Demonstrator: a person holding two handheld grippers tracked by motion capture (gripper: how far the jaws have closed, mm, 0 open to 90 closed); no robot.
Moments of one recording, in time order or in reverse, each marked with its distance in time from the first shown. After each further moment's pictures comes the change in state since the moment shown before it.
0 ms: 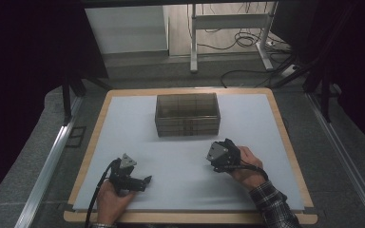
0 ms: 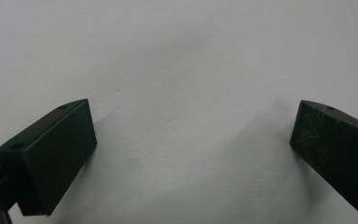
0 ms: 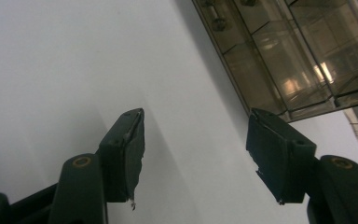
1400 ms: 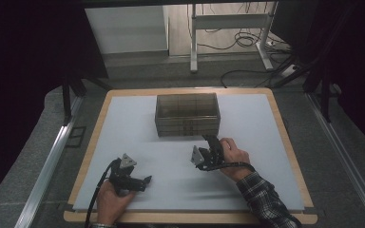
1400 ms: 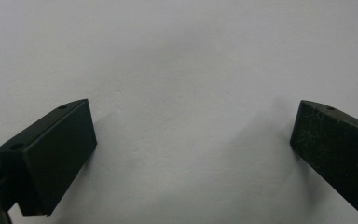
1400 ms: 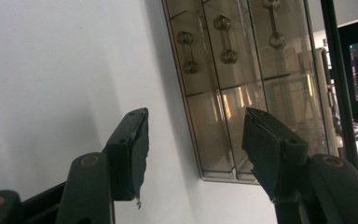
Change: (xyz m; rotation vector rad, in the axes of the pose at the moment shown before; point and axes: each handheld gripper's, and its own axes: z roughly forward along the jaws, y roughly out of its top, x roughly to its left) left arm 0.000 0.000 0.000 0.001 -0.001 0.001; right arm 0.017 0.034 0.030 0.028 -0.236 -0.304
